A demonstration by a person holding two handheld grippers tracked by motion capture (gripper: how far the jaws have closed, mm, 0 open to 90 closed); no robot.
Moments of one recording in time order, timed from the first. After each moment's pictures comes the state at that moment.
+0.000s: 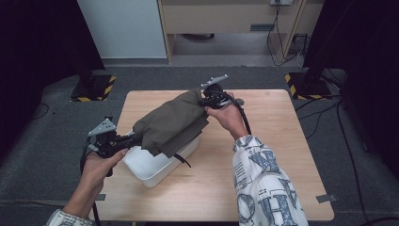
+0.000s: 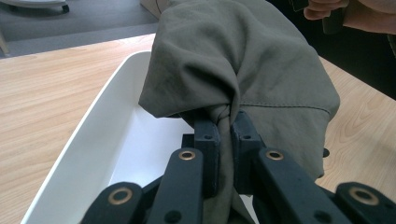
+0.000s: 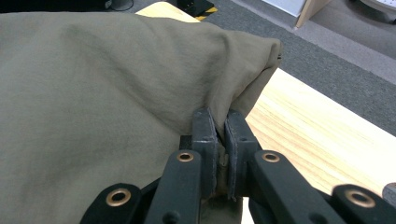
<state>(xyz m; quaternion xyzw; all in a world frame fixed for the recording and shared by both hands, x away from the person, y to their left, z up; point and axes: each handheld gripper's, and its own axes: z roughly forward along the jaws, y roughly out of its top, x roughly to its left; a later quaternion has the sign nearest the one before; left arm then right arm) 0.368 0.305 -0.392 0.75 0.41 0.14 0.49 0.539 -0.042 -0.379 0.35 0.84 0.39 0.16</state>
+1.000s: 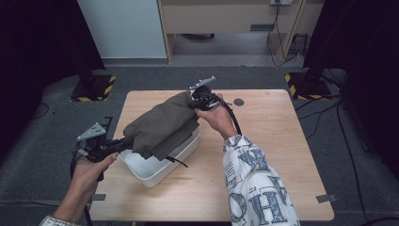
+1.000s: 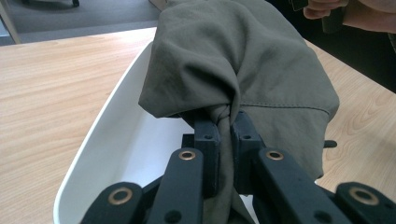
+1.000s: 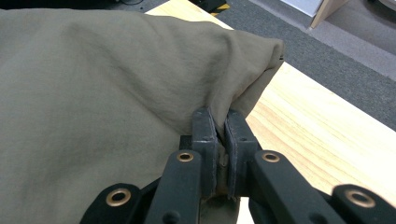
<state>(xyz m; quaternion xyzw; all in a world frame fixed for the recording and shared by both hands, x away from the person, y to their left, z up) 0.358 0.332 -0.400 0.75 0.43 0.14 0.49 0.540 -0.008 -0.387 0.33 0.85 0.39 0.15</state>
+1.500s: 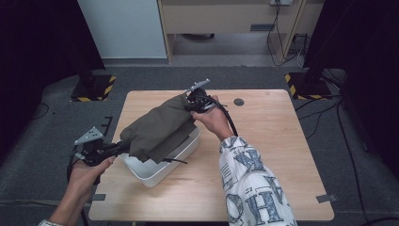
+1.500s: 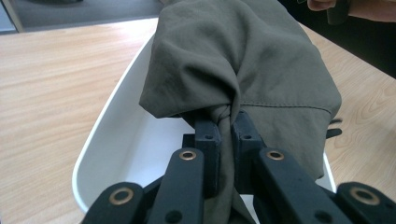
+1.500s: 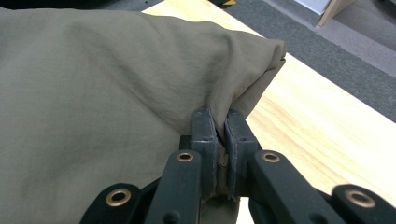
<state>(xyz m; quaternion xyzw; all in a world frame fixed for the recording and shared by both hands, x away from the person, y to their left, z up) 0.352 0.344 -0.411 0.75 0.43 0.14 0.48 0.538 0.007 -0.395 0.32 0.86 0.38 0.14</state>
